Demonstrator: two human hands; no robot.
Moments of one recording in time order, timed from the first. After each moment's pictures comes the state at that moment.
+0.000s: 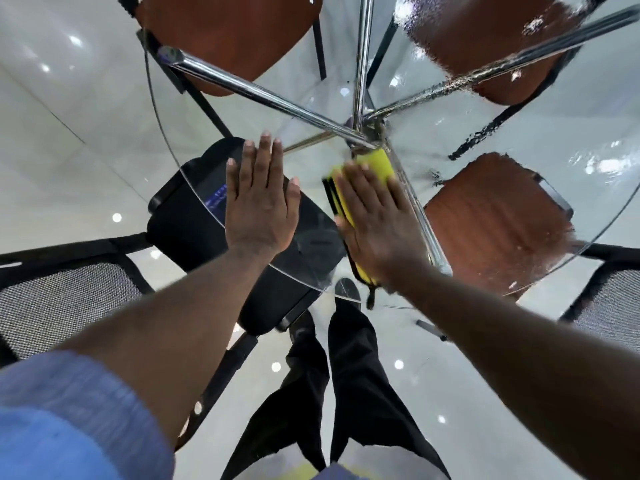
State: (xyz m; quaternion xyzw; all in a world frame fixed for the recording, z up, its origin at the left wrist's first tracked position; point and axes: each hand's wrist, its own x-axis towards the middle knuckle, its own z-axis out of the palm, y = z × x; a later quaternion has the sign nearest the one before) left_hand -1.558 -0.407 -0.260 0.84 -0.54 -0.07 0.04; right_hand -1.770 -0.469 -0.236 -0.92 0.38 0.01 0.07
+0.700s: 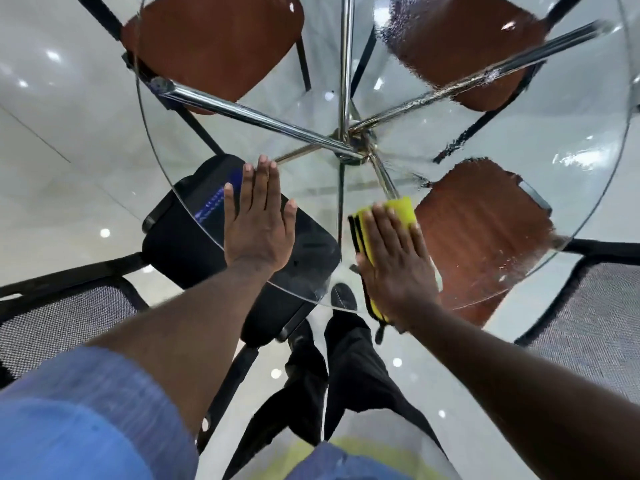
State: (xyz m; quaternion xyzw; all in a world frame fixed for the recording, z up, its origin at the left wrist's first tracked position) left_hand -1.555 -0.412 -0.256 0.83 -0.55 -0.12 0.00; right_hand -1.809 -0.436 -0.229 -0.88 0.47 0.04 0.10
